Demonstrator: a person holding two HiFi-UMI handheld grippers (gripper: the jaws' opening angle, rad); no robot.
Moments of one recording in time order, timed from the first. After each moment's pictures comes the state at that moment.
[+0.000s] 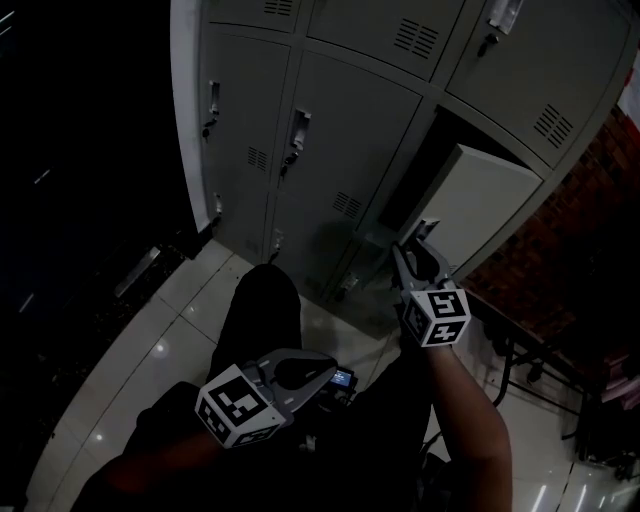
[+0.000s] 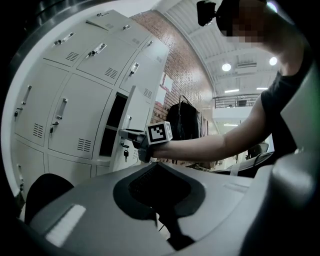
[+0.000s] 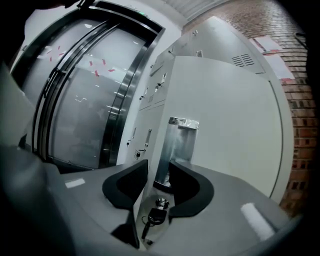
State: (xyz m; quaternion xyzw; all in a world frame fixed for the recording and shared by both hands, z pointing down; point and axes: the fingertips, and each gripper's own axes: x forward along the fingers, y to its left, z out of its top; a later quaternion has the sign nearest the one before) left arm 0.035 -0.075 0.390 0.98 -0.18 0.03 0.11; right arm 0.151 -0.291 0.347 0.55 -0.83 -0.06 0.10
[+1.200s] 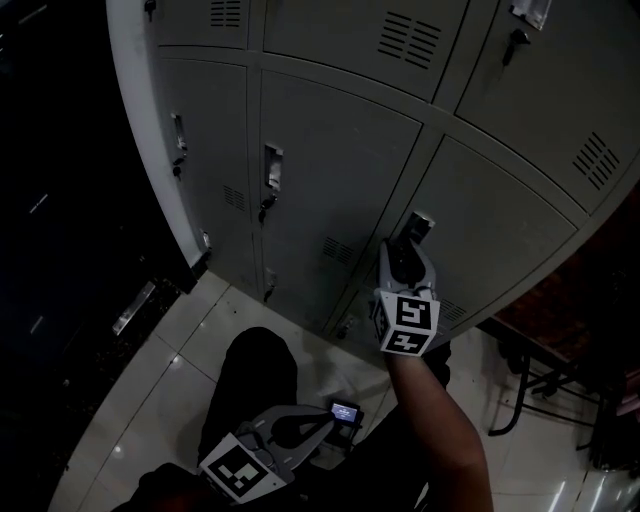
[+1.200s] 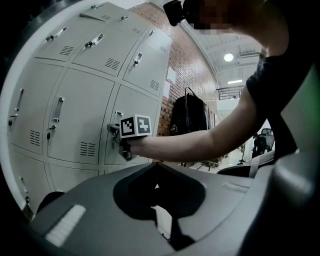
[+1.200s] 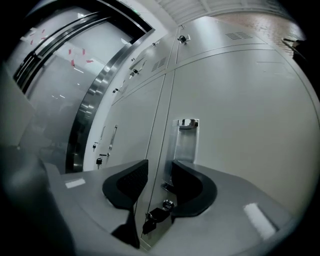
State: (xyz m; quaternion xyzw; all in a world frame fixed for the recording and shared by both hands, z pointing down) left arm 0.063 -0.142 0.388 0.97 -0.20 0.07 0.09; right arm 0.162 -0.429 0.343 0.64 -0.77 -0.07 0.05
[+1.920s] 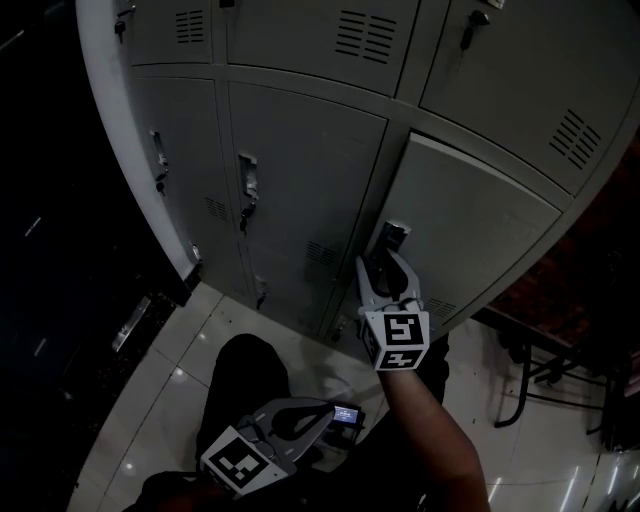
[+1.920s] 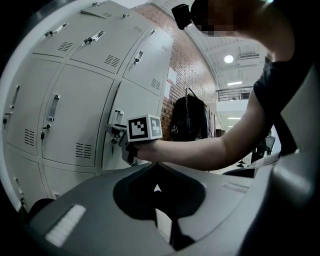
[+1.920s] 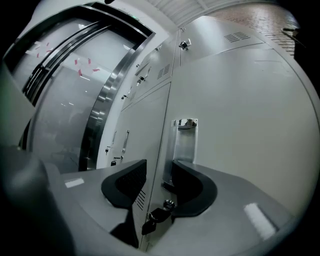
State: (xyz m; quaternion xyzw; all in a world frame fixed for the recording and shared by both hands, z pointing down) left arm 0.081 -0.161 0.386 0.97 -0.20 0.05 0.09; right arm 0.149 -0.402 0.343 0.59 -0.80 -0.06 0.04
